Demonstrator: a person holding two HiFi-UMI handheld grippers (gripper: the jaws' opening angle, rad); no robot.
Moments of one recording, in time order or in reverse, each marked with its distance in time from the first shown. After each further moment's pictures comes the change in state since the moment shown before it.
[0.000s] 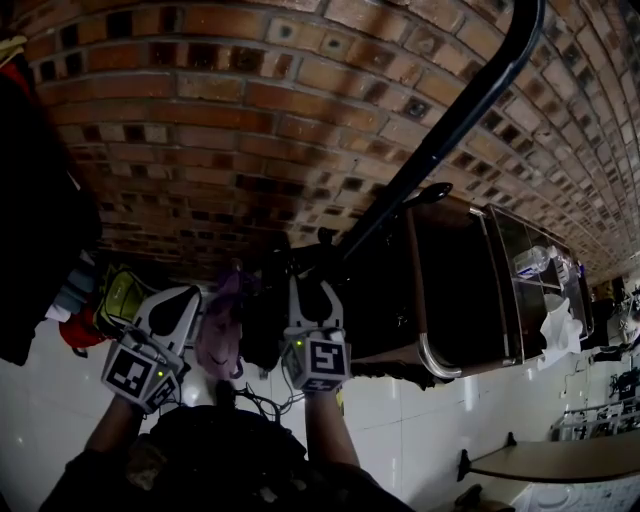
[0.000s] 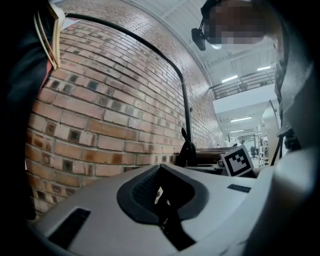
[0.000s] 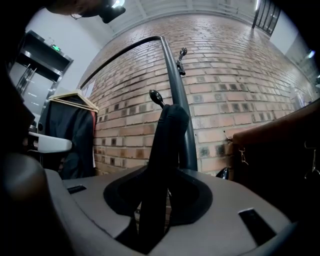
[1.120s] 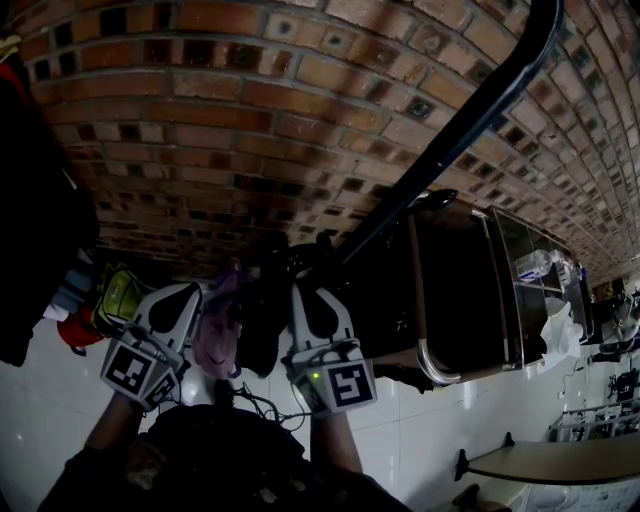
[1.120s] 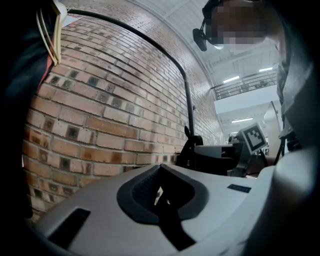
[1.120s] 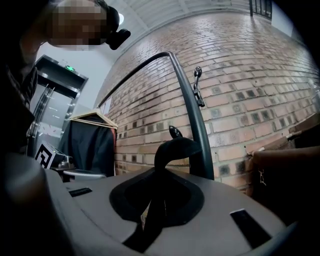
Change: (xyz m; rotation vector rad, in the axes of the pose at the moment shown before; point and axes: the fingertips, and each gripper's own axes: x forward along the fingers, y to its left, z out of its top) left arm 0.017 0.007 -0.003 -0.019 0.004 0.001; right arm -0.022 0.031 0.065 0.009 -0.089 0.221
